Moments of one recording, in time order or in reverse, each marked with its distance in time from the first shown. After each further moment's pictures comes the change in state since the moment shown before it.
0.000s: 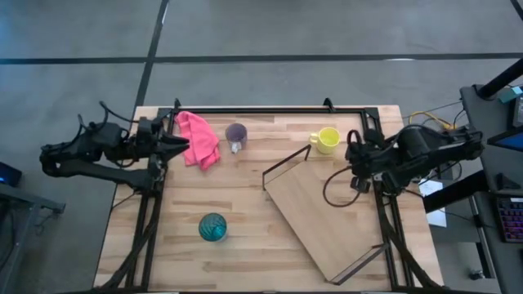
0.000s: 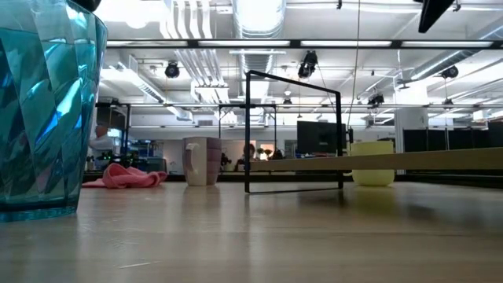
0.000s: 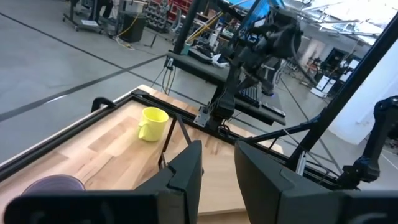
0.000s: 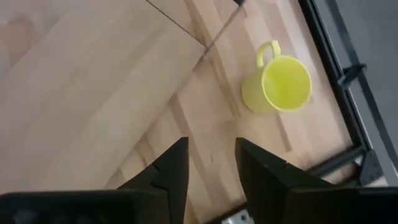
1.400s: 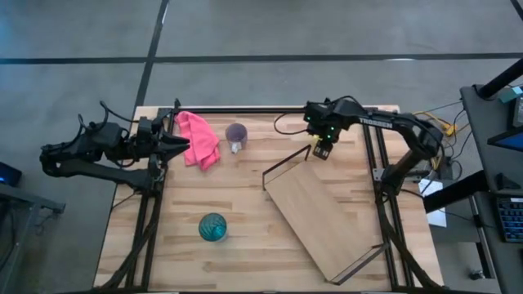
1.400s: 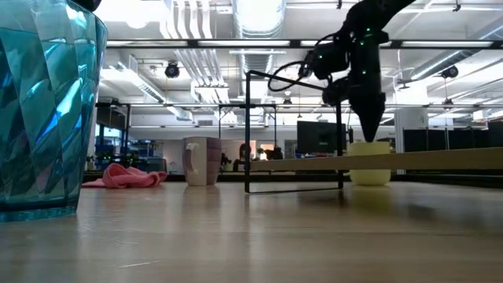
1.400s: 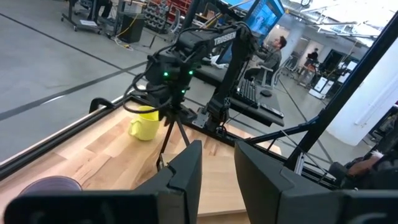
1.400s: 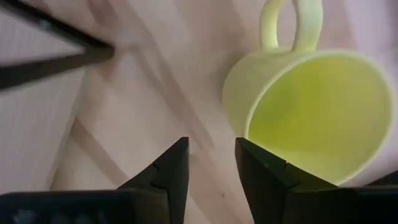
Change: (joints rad) left arm 0.000 0.005 0.000 0.008 0.004 -0.006; right arm -0.803 0.470 -0.162 0.394 -0.337 -0.566
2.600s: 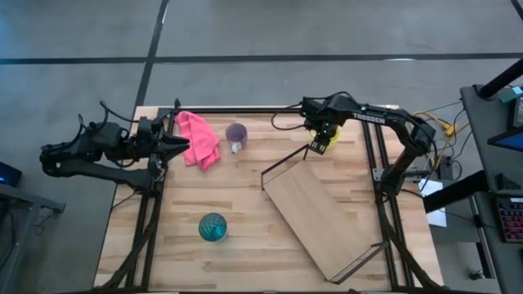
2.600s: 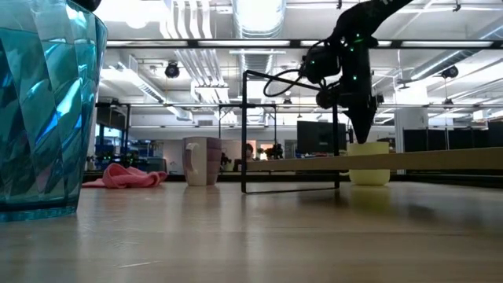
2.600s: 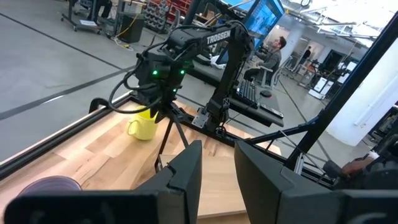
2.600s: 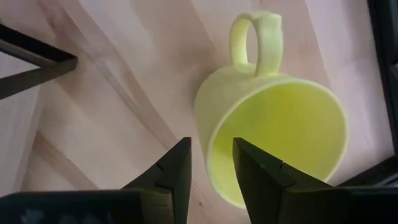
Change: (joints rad) left arm 0.000 0.000 0.000 0.000 0.000 0.000; right arm -0.030 0.080 0.067 -0.013 0.065 -0.022
